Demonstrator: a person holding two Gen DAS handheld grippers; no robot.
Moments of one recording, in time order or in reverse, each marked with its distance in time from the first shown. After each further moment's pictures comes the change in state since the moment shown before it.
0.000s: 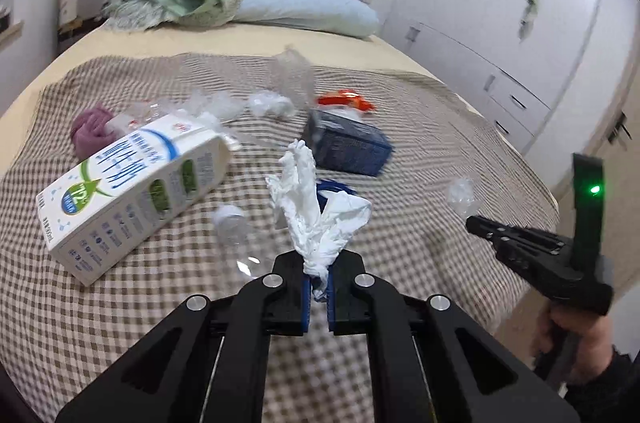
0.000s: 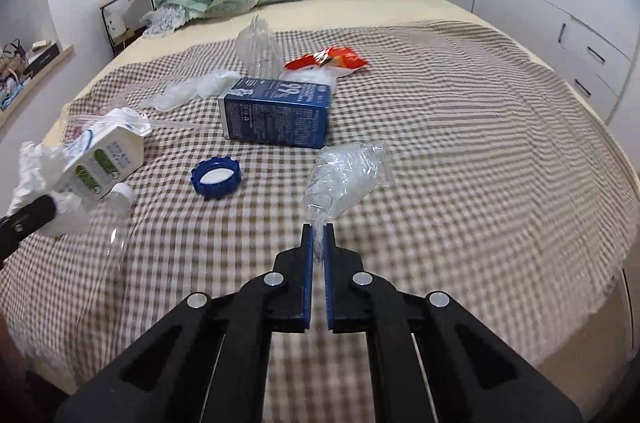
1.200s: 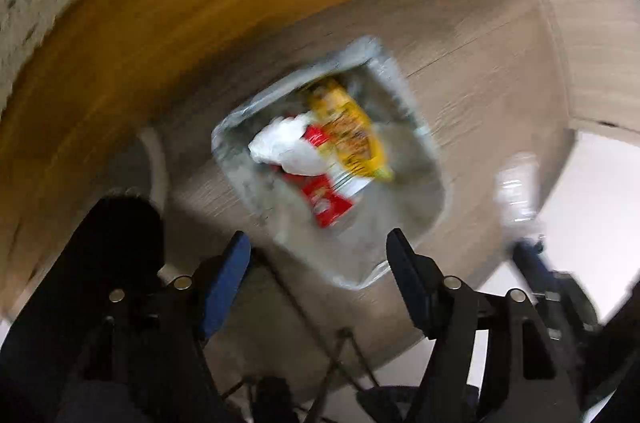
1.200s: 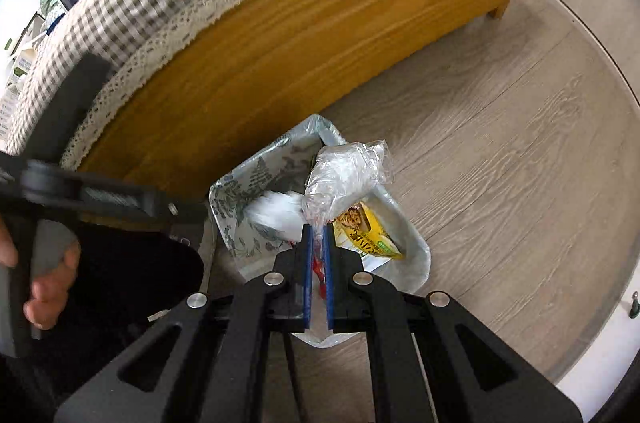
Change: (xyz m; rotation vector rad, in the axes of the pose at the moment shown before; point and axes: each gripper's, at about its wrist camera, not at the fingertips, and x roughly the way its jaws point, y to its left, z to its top) left arm 0.199 -0.267 -0.293 0.108 1.084 -0.073; right arm -0.061 -0.210 -0.342 0.441 0.404 -0.040
